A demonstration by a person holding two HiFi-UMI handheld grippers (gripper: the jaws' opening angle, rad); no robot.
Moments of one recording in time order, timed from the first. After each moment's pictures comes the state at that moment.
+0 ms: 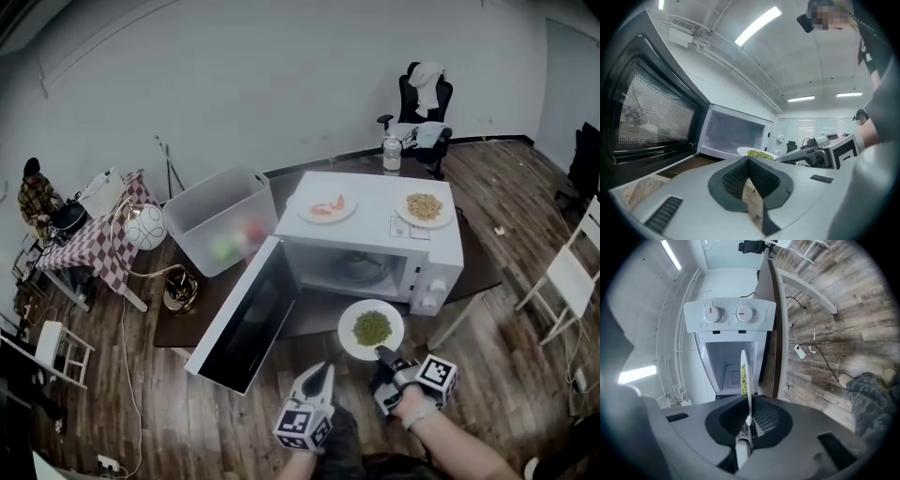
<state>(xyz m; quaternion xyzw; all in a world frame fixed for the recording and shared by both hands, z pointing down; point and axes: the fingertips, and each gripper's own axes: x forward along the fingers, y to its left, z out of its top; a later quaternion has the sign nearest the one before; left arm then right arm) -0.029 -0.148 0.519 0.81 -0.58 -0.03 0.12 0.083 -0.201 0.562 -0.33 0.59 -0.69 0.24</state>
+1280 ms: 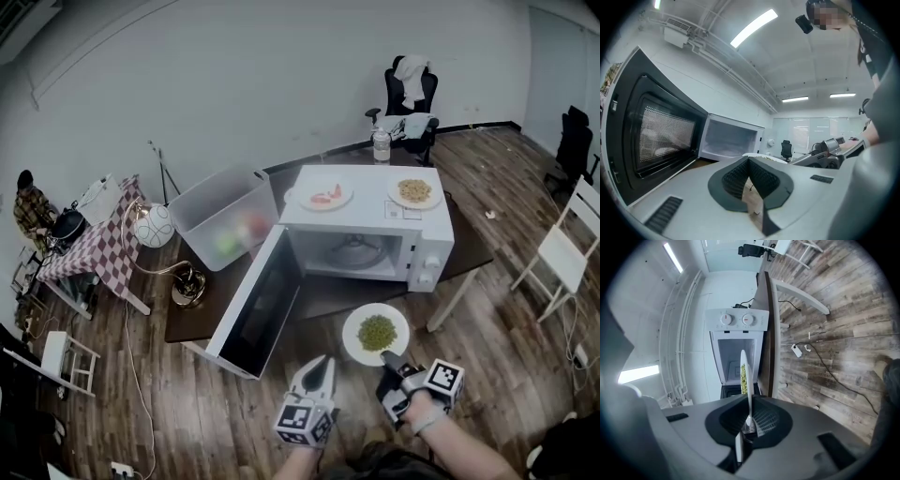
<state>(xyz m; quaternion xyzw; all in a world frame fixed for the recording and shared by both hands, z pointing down) -0.041 -0.093 0.486 0.82 -0.55 -0.02 0.11 0.086 -0.114 0.544 -0.33 0.58 -0.69 0.25</state>
